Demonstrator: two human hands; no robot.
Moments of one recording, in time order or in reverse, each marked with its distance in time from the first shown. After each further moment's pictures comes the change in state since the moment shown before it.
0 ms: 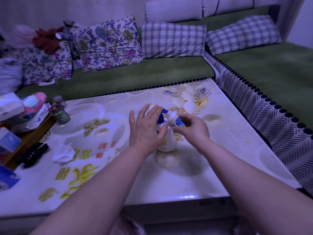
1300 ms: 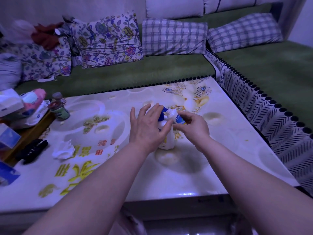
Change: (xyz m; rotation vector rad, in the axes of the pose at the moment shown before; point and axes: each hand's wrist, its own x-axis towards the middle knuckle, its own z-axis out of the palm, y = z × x) left_hand -0.001 0.007 -0.006 0.014 -0.032 -0.017; right_hand -0.001 -0.002 0.000 0.030 0.015 -0.005
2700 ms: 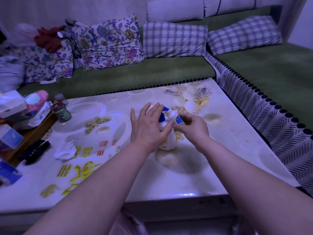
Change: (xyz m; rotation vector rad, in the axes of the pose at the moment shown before) left_hand 0.000 0.001 -0.004 -0.001 -0.035 -0.025; right_hand -0.004 -0.003 -0.002 0.063 -0.046 -0.009
